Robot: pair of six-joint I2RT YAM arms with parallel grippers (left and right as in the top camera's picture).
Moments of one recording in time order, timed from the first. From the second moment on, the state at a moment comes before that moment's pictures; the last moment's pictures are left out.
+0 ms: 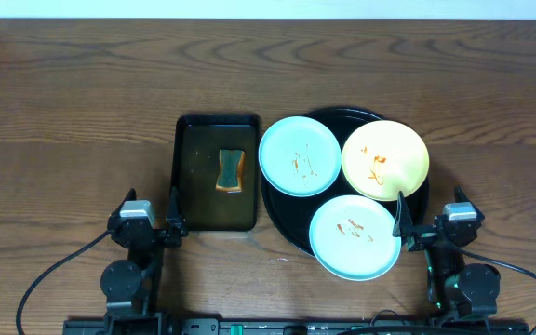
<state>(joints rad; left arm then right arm) 0.05 0.01 0.01 -0.10 0.06 -0.08 0.06 0.01 0.01 -0.07 -0.04 -0.02</state>
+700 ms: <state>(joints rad) 0.05 0.01 0.02 -0.11 0.05 -0.19 0.06 0.01 0.01 -0.07 -0.04 -0.02</state>
